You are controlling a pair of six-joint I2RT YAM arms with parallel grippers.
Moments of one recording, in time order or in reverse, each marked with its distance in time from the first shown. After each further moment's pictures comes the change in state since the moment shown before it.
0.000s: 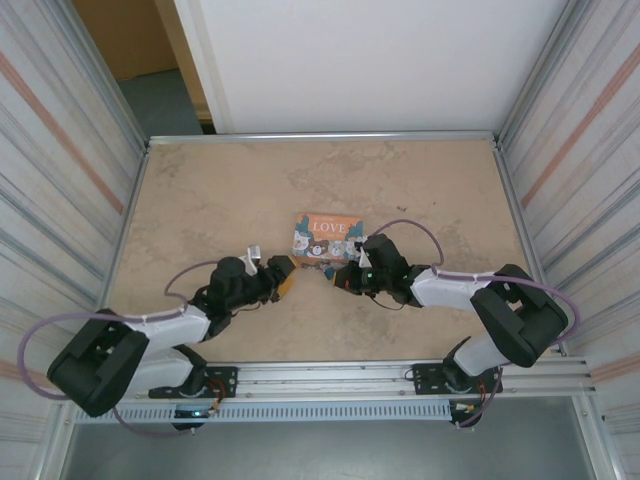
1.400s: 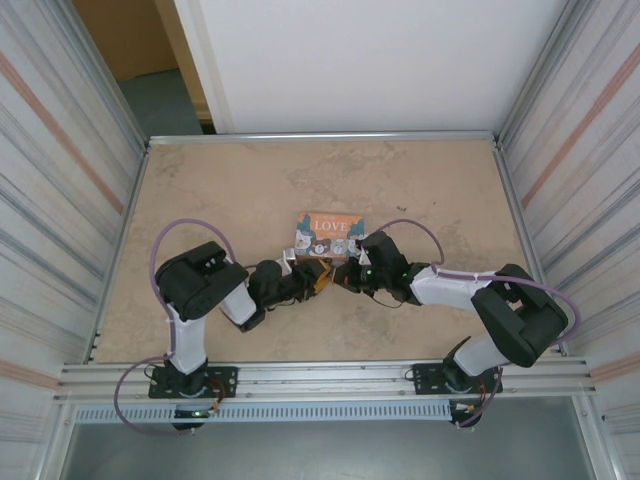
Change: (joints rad) left arm -0.159 0.707 0.163 0.660 -0.061 -0.228; right arm 0.000 0.000 0.023 -0.013 -0.002 0.069
